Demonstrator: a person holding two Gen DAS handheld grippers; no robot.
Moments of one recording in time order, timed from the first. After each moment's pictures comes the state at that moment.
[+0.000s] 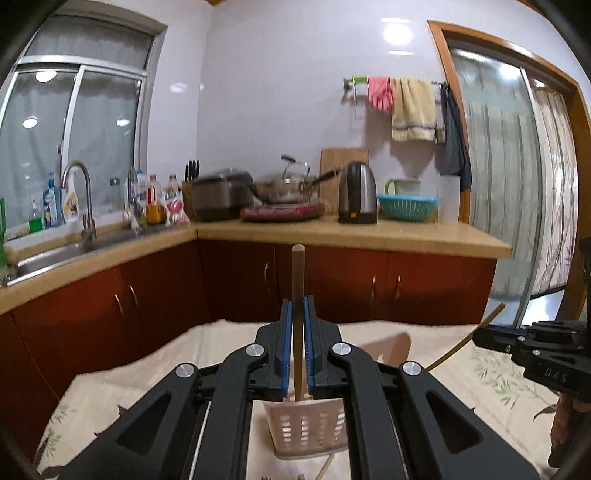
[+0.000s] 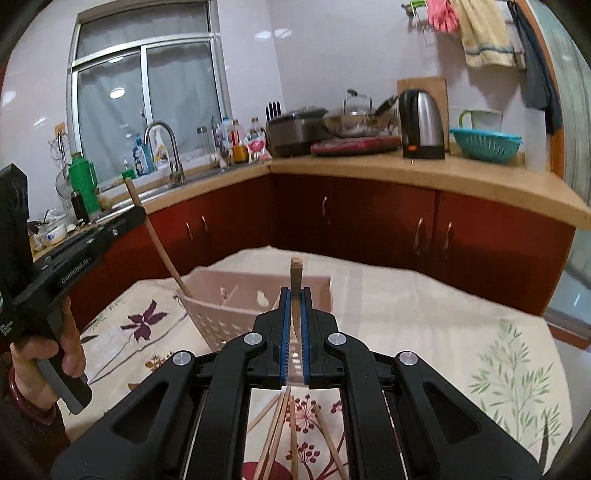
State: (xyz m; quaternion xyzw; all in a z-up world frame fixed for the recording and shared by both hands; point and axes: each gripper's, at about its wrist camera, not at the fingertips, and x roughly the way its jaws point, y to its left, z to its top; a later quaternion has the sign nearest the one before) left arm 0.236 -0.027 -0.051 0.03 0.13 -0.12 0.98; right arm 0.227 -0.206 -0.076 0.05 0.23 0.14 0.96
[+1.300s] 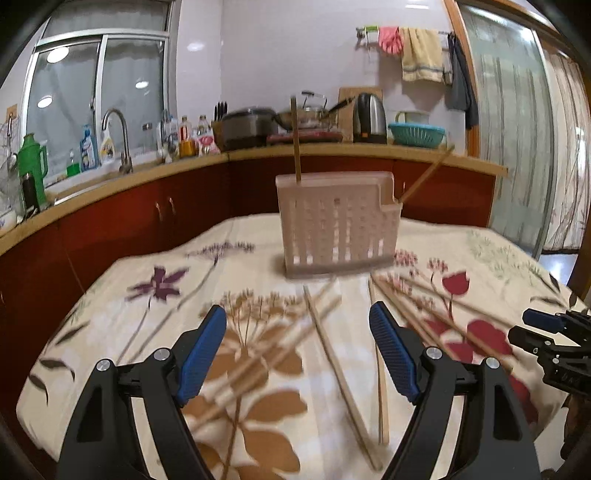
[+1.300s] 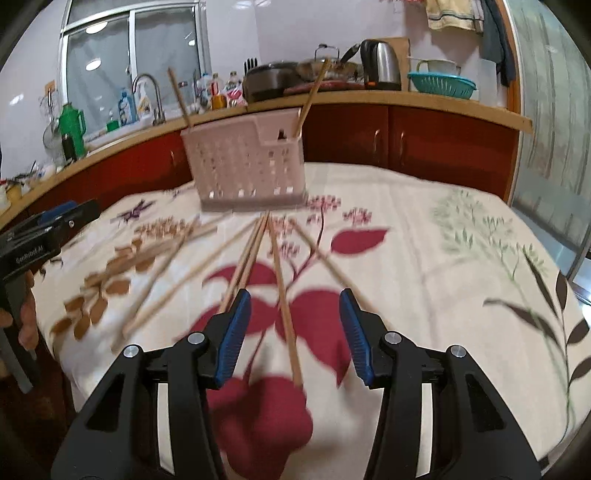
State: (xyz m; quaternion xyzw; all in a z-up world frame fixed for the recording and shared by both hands) left arm 0.099 -0.015 -0.154 0.05 0.23 -0.06 0.97; right arm 0.062 -0.210 -0.210 0.03 0.29 0.08 0.95
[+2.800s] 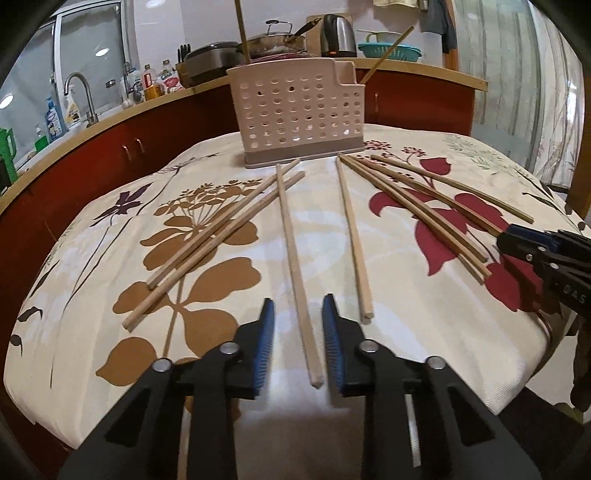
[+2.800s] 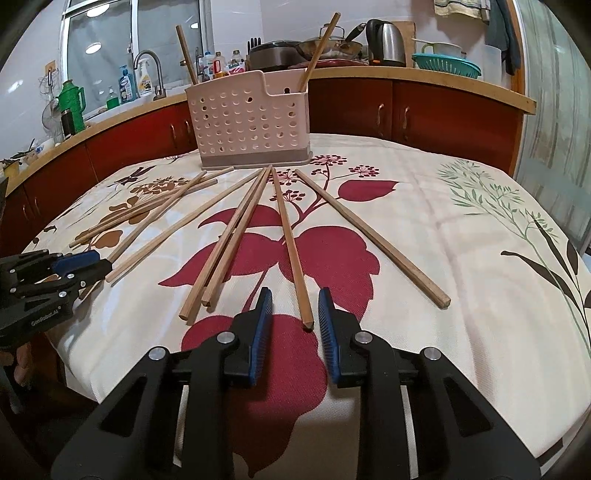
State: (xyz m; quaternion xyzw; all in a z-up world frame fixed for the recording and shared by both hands) left arm 0.072 -0.033 -0.234 0.10 0.35 -0.10 0.93; right arm 0.055 -0.202 -0.246 0.02 0.32 0.08 0.94
